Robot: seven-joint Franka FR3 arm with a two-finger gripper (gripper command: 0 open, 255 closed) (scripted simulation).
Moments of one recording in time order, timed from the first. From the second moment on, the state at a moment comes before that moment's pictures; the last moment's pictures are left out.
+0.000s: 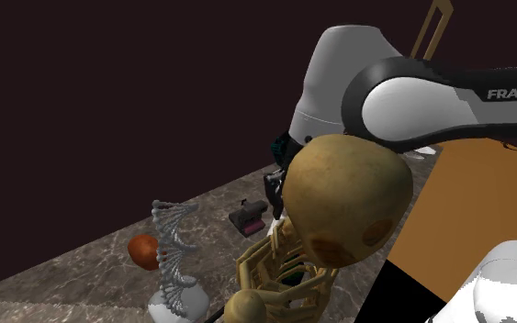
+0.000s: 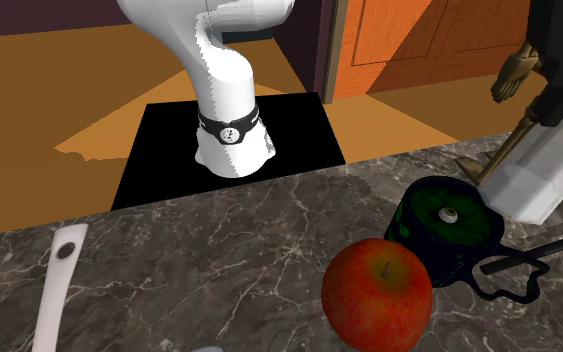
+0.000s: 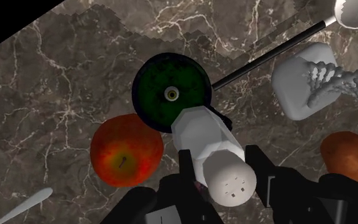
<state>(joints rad) -0.02 -0.49 0.53 -2.29 0.30 1.91 0.73</state>
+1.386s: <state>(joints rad) -0.01 -0.46 0.56 -2.40 0.31 2.04 0.72</state>
